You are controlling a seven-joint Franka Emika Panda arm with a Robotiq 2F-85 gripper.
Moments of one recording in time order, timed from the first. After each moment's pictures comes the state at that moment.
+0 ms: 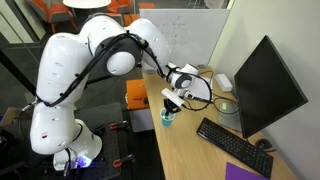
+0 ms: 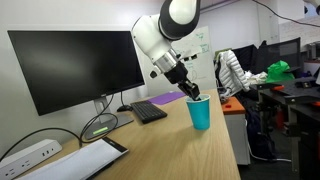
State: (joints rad) arm 0.12 0.55 0.06 -1.97 -0.18 2.05 -0.19
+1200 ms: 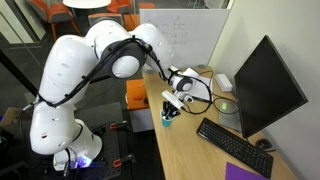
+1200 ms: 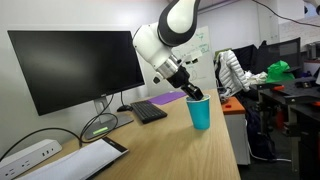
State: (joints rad) arm 0.12 0.60 0.05 -1.93 -0.18 1.98 -0.15
